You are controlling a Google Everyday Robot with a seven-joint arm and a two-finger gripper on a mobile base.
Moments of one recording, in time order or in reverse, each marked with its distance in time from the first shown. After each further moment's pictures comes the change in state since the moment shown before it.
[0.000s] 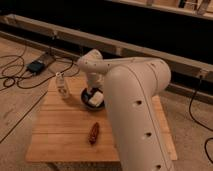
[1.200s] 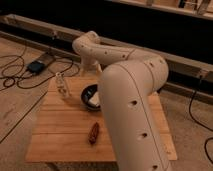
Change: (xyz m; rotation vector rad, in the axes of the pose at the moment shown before) arm -0.076 0.039 -0.092 -0.083 -0.166 -0.127
